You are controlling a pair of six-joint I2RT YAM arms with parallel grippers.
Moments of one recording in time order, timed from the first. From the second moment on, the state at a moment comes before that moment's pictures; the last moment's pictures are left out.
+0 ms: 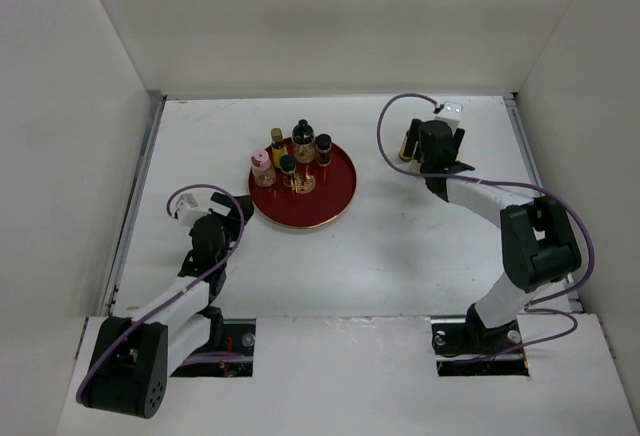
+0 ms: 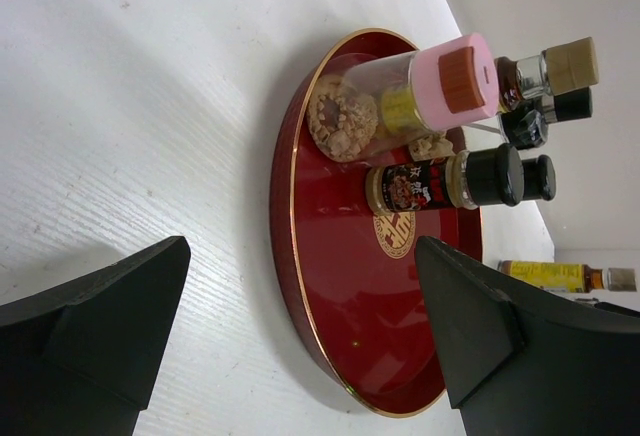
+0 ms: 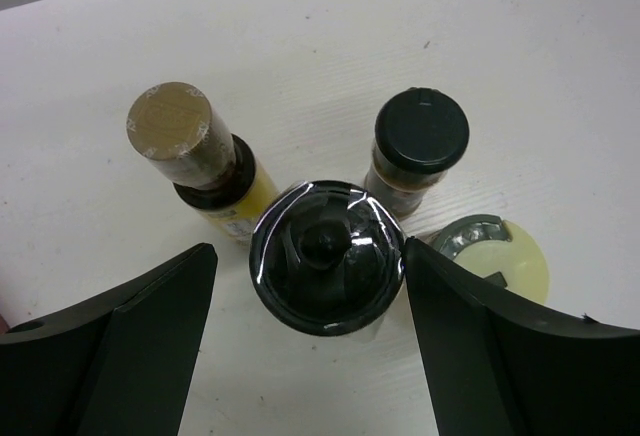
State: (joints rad) left arm -0.18 0.96 0.11 0.53 -0.23 -1.02; right arm 0.31 1.66 1.02 0.20 0.52 0.28
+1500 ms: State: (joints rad) left arm -0.18 0.96 0.11 0.53 -0.24 -1.02; right arm 0.58 1.38 0.89 0.16 0.48 0.33
